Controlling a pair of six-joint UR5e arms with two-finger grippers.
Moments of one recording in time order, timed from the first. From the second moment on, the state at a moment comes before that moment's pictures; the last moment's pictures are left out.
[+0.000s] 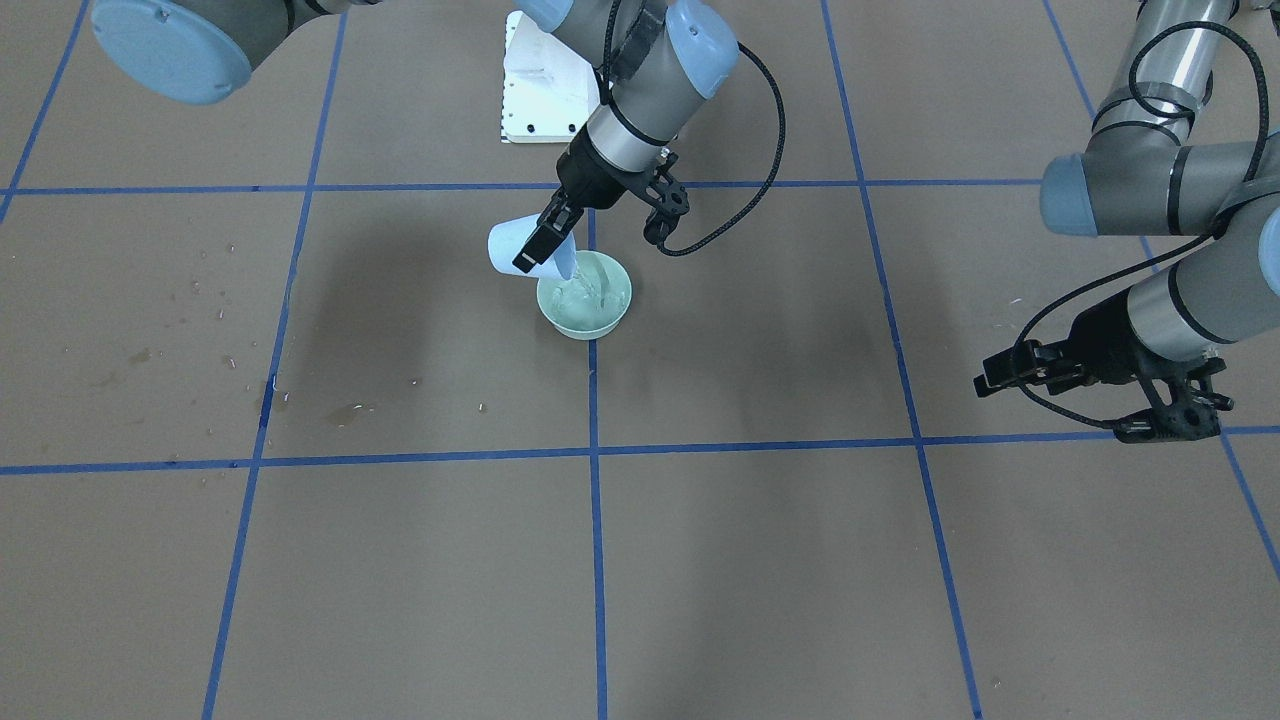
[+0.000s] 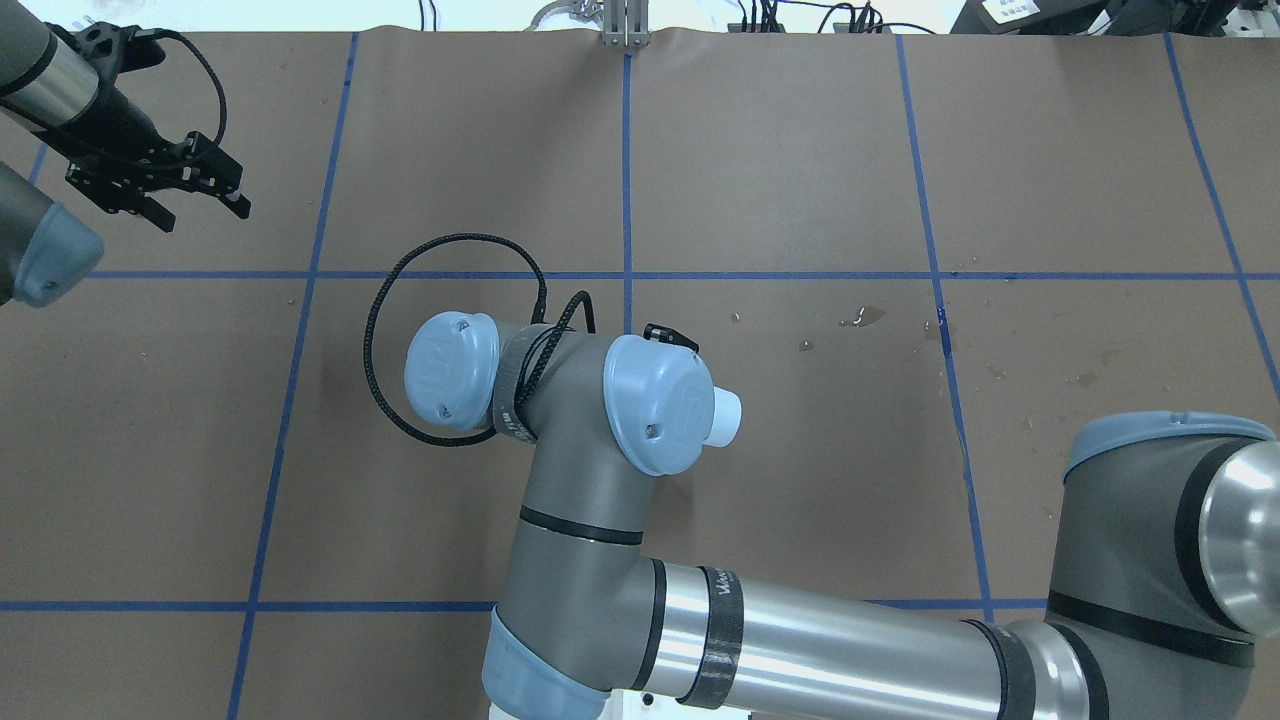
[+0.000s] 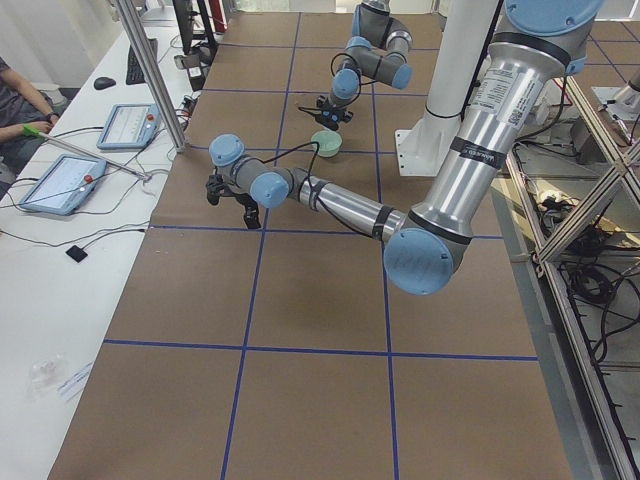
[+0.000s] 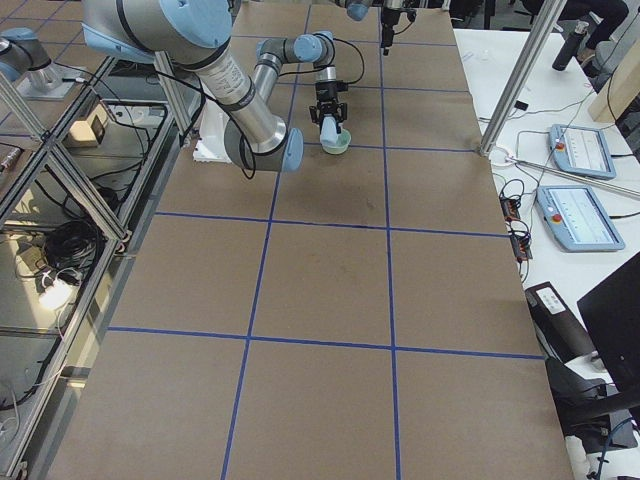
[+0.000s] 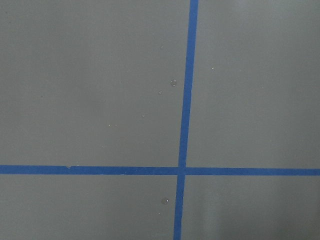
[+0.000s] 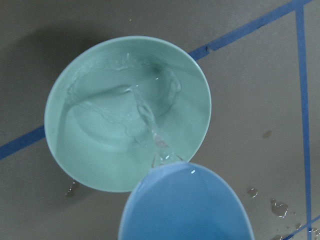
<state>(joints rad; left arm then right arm) -1.12 -1.97 -1.50 -1.78 -2.45 -0.74 0.34 -0.53 1.49 -2.33 1.48 0.11</state>
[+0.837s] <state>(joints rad) -1.12 -1.96 -1.52 -1.77 -2.46 -0.74 0.32 -0.50 1.45 -2.42 1.40 0.04</state>
